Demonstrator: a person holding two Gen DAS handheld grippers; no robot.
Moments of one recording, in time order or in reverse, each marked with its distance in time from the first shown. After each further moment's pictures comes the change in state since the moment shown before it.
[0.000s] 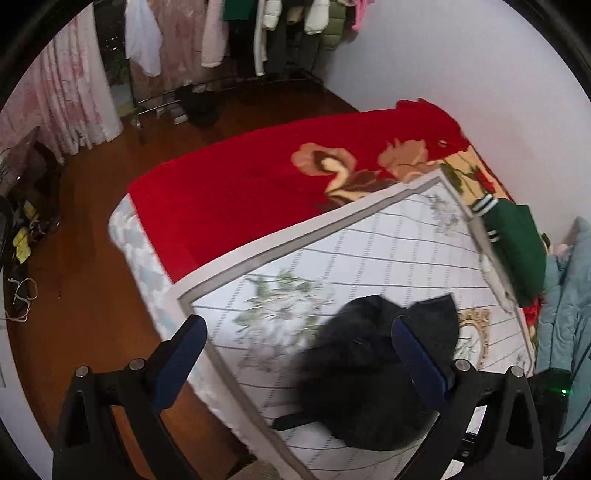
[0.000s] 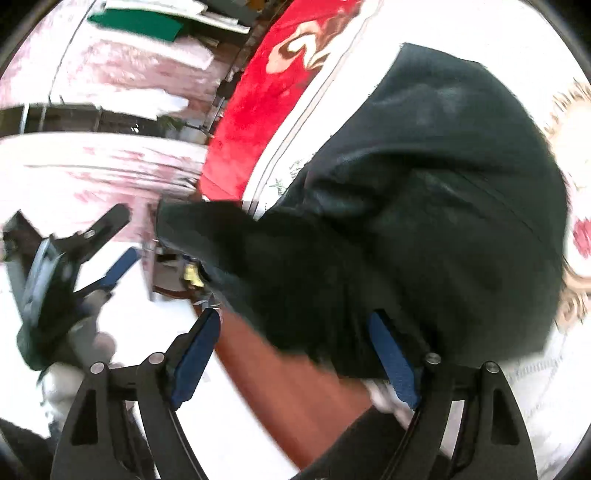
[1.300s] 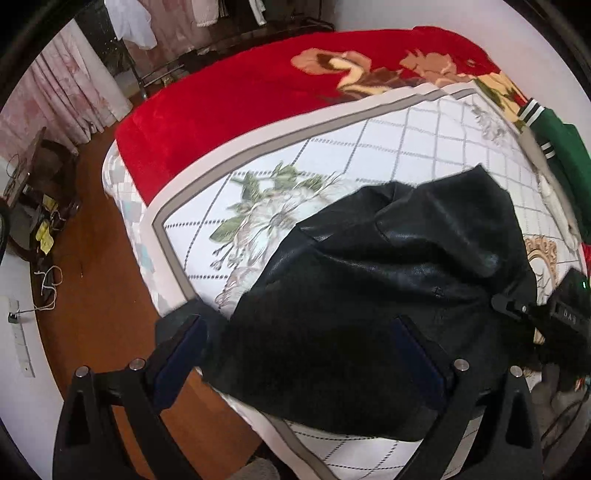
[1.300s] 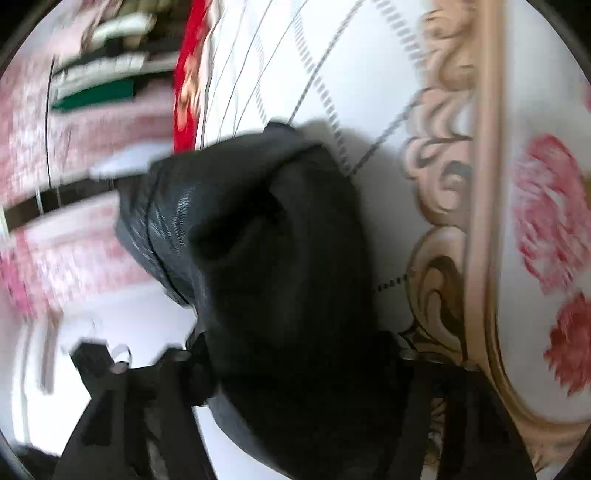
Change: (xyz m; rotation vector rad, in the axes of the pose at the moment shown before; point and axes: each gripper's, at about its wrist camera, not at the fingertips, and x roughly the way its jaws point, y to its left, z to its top) left arm 0.109 -0.034 -0.087 0.082 0.154 0.204; right arm 0.062 -0.198 0.112 0.256 -0.016 0.256
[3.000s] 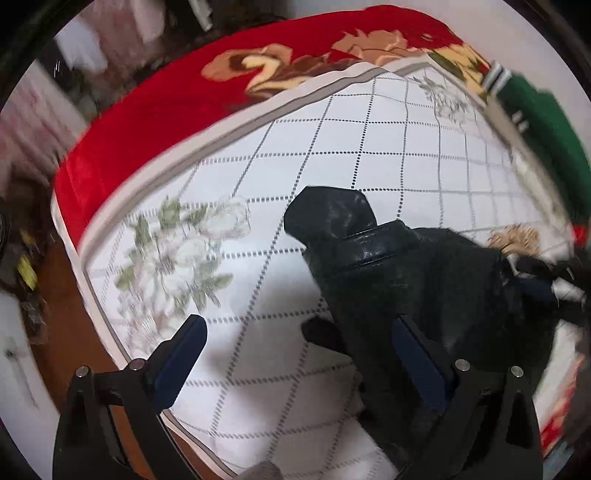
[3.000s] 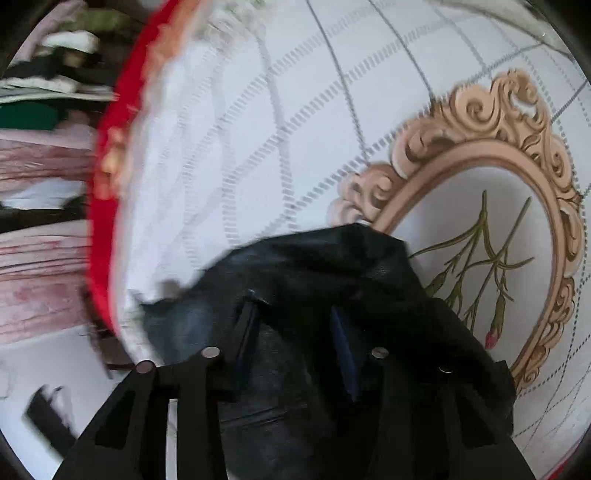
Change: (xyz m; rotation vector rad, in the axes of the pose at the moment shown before) left arm 0.028 -0.092 0.030 0.068 0.042 -0.077; right arm -0.106 0.074 0.049 -0.049 -0.153 -0.388
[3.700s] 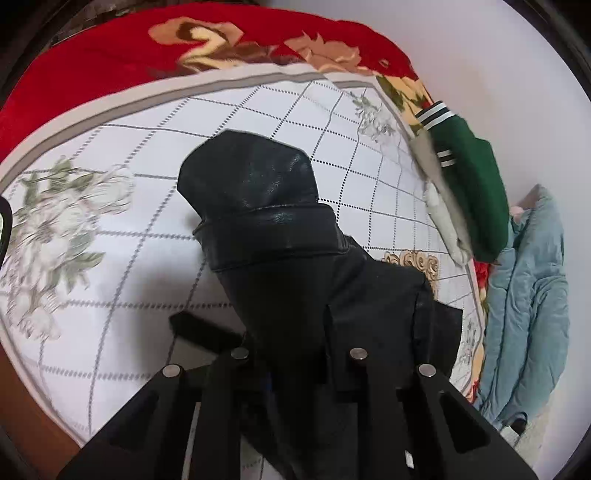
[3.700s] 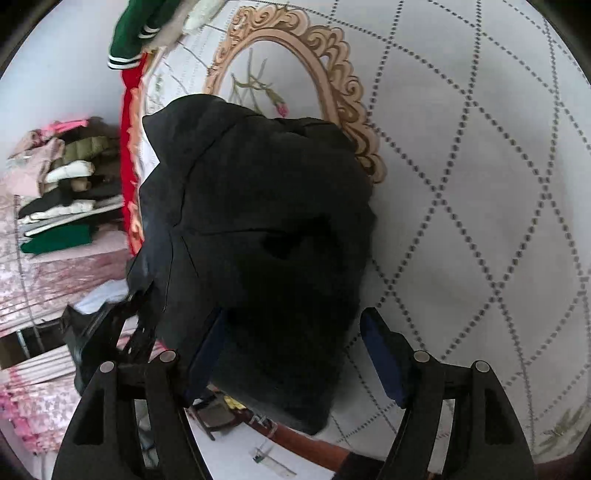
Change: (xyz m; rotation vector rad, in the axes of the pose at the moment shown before) left arm 0.002 -0.017 -0.005 -0.117 0.005 -0.436; right arm -0.006 -0.138 -0.183 0.441 -0.171 0.201
